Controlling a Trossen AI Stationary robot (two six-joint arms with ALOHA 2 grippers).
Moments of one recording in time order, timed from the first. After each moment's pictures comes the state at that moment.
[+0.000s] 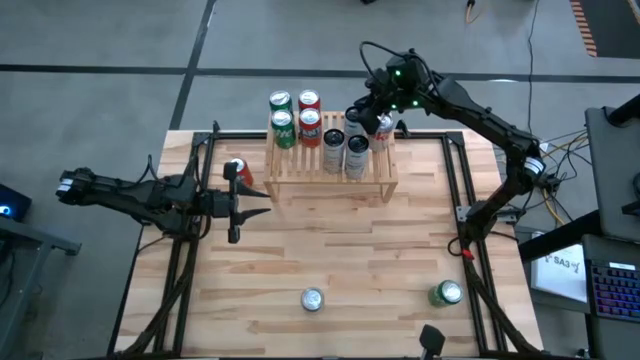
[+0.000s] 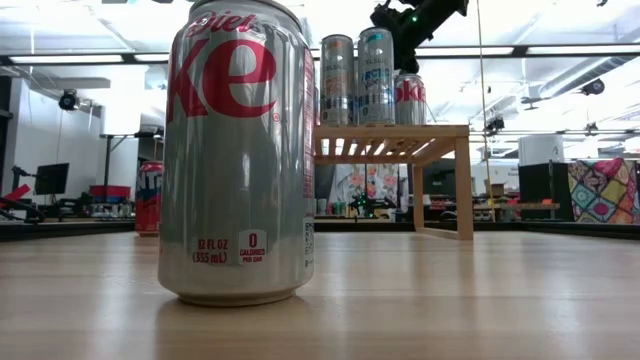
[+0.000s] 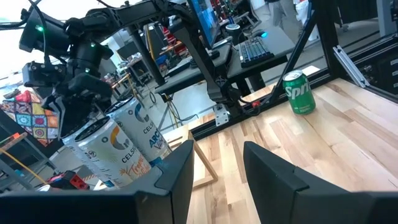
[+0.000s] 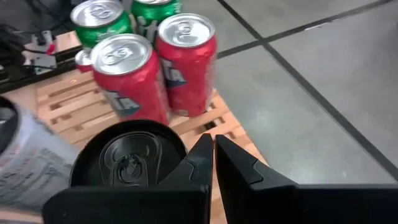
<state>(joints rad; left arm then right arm) -0.17 0.72 0.65 0.01 -0.23 0.46 -0.68 1.59 1.70 -0.68 -0.21 -0.12</state>
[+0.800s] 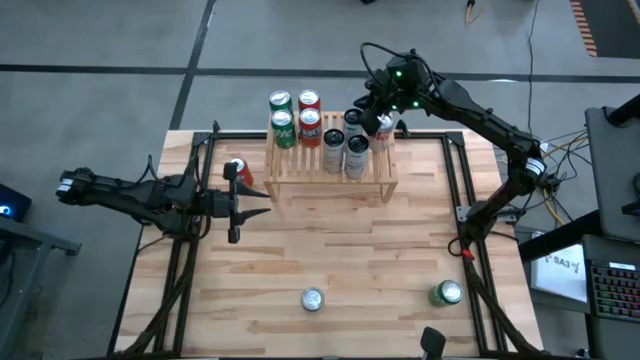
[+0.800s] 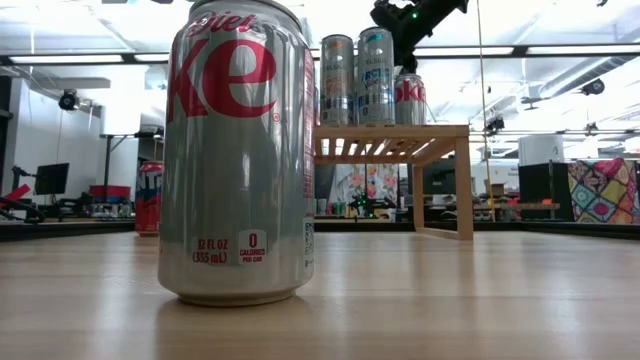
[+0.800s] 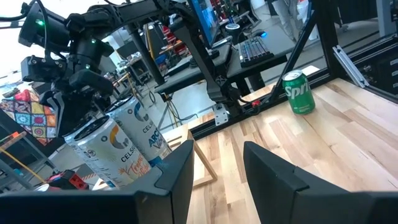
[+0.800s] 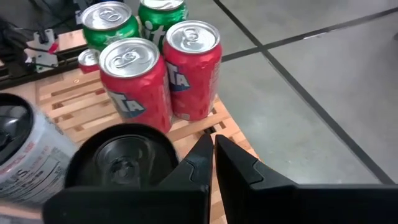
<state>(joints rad) -0.17 0.72 0.65 0.01 -0.23 0.45 -0.67 1.58 1.70 -0.67 -0.20 -0.14</state>
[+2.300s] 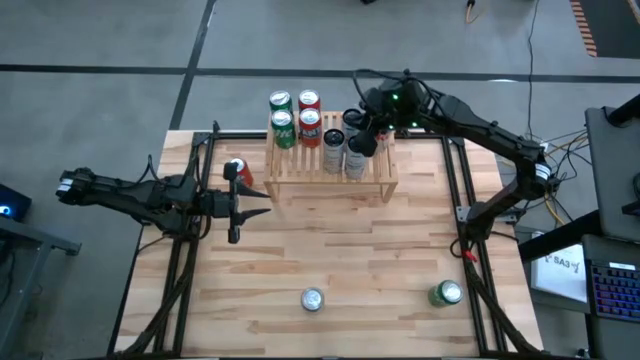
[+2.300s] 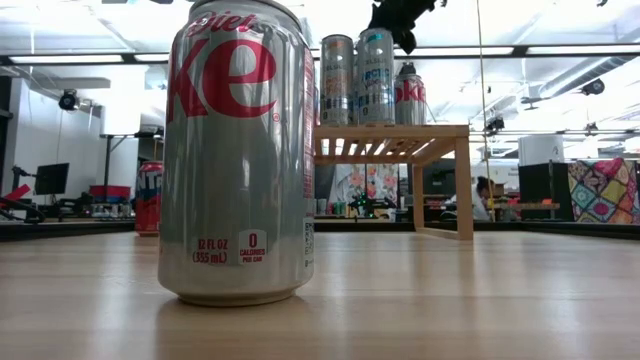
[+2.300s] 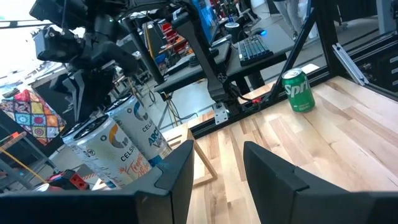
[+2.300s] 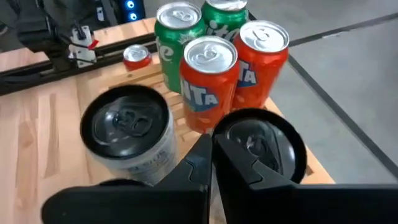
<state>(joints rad) -0.17 0.72 0.65 0.00 -0.23 0.46 -0.48 1.53 1.68 -0.72 -0.10 -0.04</state>
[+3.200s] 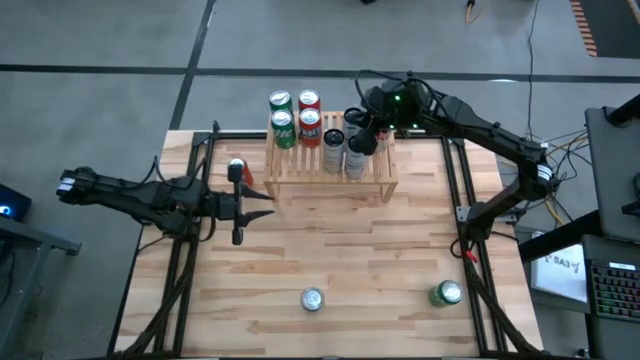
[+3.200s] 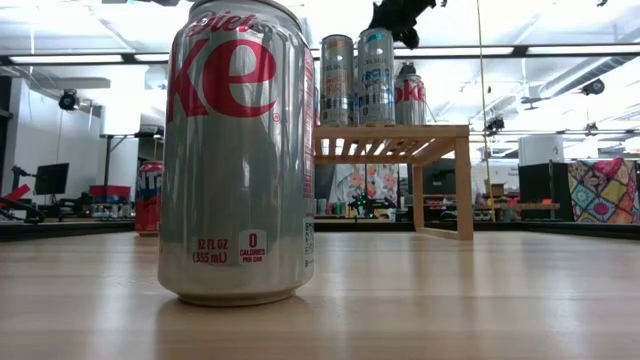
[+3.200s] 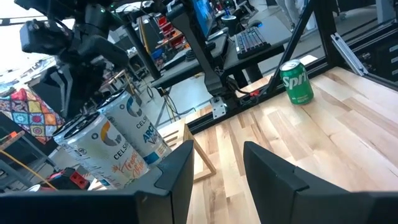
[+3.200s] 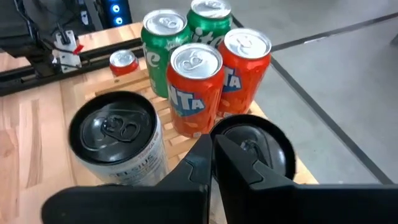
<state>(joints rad) -0.17 0.76 0.65 0.01 -0.23 0.47 -0.47 1.51 1.68 -0.72 -0.02 -0.04</state>
